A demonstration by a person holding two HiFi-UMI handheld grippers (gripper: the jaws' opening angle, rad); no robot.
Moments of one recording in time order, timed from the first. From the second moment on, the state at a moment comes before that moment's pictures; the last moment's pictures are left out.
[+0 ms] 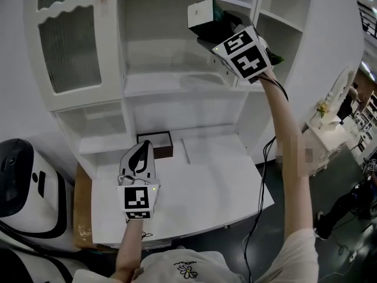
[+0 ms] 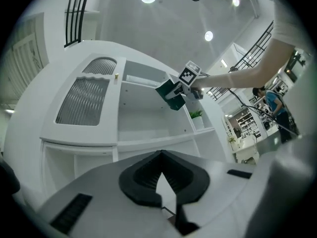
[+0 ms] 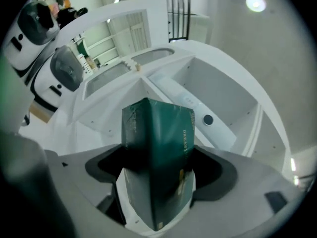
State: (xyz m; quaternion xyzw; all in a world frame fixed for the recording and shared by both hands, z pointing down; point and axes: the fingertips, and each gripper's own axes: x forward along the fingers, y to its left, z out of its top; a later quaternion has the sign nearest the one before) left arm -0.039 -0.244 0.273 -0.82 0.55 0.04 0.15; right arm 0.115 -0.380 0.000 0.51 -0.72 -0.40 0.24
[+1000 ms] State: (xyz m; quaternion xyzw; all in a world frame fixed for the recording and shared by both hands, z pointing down) left arm -0.047 -0.221 0.260 -0.80 0.57 0.05 0.18; right arm 0.171 -0.175 0.121 0.61 -0.70 -0.36 -0.10
